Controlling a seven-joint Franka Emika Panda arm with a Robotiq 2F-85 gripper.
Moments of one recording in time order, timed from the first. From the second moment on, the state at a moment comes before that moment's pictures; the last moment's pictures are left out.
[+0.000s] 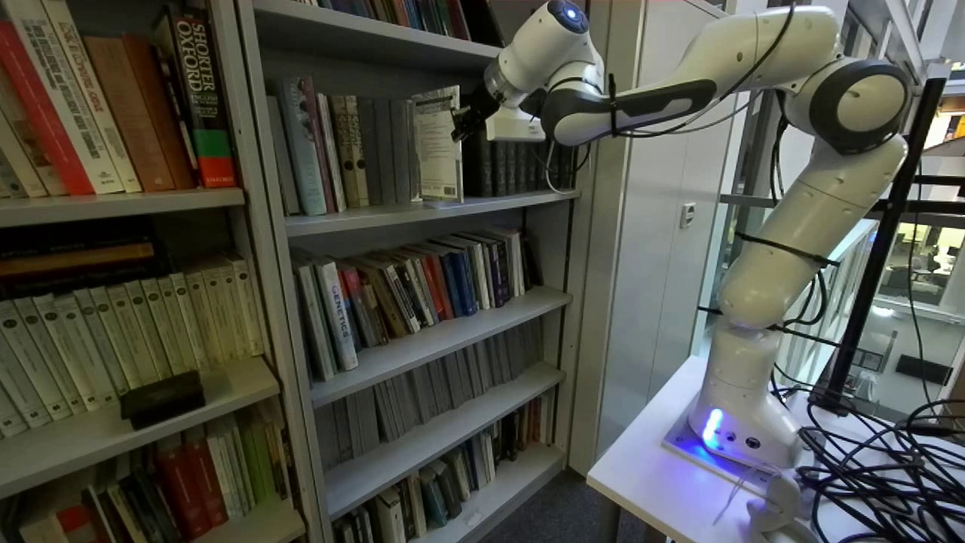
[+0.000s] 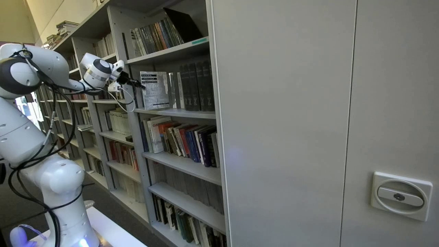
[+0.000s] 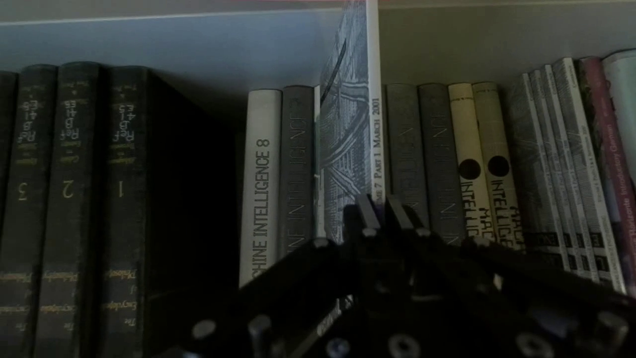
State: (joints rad) arm 0.09 -0.39 0.37 -2.03 -0.68 2.50 1.01
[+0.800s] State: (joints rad) arm 0.00 -0.38 0.38 -2.03 -0.77 2.39 1.09
